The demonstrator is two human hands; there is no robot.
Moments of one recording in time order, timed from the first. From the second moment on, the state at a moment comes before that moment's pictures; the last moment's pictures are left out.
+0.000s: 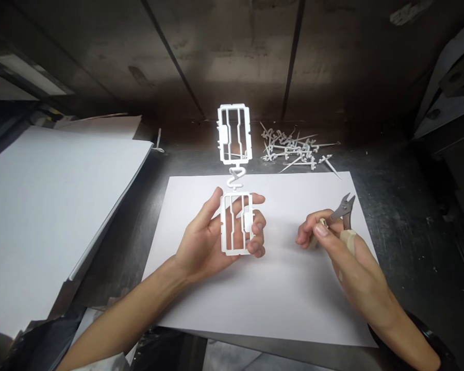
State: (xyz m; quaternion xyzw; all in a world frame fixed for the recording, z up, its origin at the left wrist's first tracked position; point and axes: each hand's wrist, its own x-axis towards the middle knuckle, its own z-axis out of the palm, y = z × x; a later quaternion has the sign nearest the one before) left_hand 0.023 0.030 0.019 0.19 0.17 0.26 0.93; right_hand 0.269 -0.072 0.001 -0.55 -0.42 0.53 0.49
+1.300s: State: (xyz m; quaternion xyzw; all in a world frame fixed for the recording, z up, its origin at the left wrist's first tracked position) left_hand 0.029 0.022 0.022 0.45 0.34 0.27 0.78; right_hand 0.268 -0.074 -0.016 -0.56 -0.44 0.52 0.47
